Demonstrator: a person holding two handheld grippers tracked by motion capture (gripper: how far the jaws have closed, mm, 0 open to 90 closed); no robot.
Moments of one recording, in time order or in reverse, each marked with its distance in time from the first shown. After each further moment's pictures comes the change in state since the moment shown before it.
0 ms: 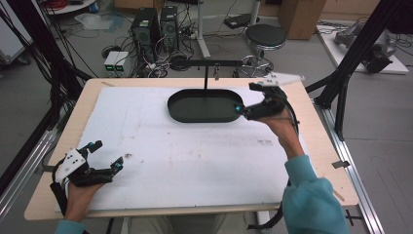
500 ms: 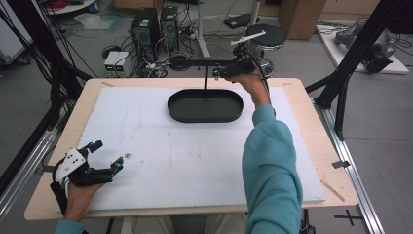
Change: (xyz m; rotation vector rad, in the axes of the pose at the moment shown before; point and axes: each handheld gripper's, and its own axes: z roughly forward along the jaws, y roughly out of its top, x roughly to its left) left arm 0.001 0.000 0.000 -0.001 -0.002 -0.013; right arm -0.056 0.078 0.108 0.232 -0.104 0.123
